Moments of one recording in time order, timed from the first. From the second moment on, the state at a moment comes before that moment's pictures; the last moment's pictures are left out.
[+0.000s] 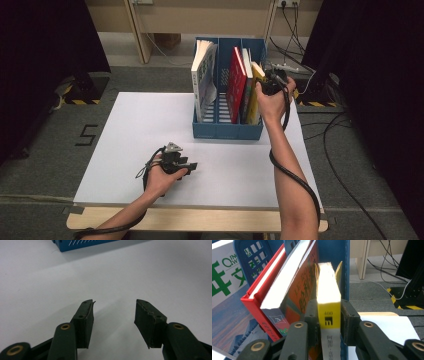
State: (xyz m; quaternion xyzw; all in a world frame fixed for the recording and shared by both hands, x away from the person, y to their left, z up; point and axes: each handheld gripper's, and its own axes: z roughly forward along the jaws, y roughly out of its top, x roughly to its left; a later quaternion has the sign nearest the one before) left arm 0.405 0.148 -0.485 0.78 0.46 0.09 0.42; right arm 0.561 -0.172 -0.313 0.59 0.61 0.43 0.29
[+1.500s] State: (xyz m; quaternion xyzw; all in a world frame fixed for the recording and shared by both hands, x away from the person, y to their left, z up) left arm 0.407 0.145 -0.482 0.78 0.45 0.09 0.42; right arm 0.555 -0.172 -0.307 0.59 0.63 0.40 0.31
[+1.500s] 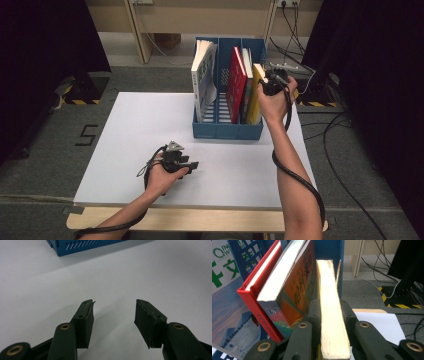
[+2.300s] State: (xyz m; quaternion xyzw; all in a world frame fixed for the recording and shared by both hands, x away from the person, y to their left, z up) left arm 0.408 0.149 -0.484 0.78 0.45 0.09 0.42; right arm 0.570 -0.159 -0.317 0.57 0.62 0.42 0.34
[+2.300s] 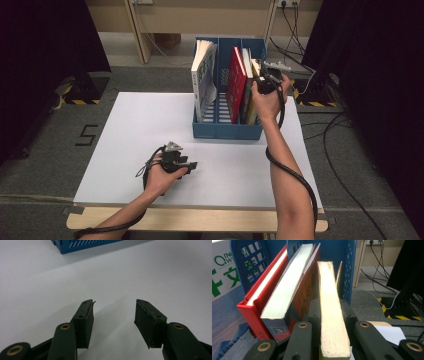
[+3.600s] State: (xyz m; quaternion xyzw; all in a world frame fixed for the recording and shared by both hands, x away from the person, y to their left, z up) left arm 0.406 0.154 -0.485 0.78 0.46 0.09 0.42; right arm 0.568 -0.155 -0.328 0.57 0.63 0.41 0.34
